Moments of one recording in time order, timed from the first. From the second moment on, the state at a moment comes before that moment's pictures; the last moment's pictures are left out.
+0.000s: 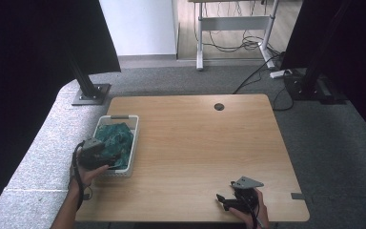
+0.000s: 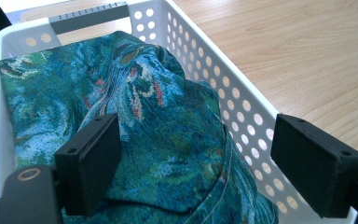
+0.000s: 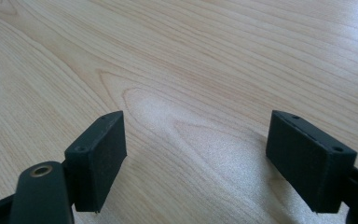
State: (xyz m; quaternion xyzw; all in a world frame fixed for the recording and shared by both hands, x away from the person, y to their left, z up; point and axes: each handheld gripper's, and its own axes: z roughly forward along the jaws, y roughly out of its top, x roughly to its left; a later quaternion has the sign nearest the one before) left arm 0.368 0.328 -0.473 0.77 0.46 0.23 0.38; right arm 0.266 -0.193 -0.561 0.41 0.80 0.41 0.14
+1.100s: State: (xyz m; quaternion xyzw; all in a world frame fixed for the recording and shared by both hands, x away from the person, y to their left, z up) left arm 0.390 0.334 -0.492 0.76 0.51 0.23 0.33; right arm 0.266 -0.193 -0.561 0.42 0.80 0.41 0.14
